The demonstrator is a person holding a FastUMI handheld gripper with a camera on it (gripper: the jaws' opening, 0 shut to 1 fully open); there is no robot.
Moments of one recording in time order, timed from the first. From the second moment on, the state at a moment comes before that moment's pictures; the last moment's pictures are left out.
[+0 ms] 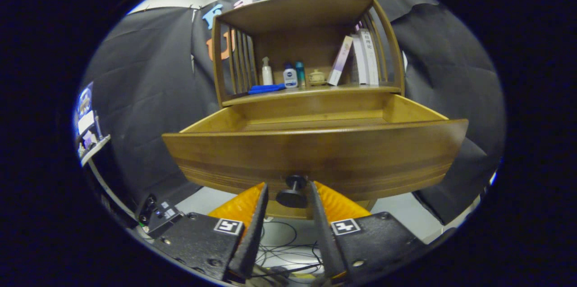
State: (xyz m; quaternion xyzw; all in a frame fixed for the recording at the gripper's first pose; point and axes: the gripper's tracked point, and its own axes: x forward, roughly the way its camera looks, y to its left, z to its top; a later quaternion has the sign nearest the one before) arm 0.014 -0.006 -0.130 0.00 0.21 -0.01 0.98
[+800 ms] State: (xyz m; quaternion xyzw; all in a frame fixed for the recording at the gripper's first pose) arm 0.112 -0.015 -0.050 -0.01 0.37 0.06 0.93
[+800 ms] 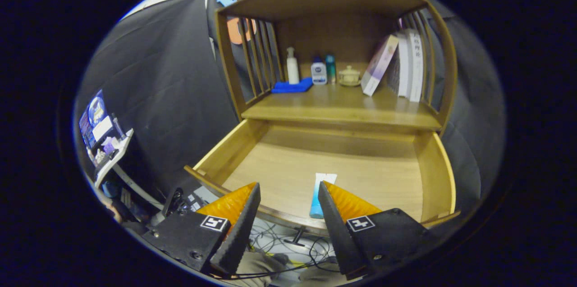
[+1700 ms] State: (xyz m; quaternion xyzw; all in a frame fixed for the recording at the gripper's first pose) arm 0.172 -0.048 -0.152 0.01 0.64 -0.04 0.77
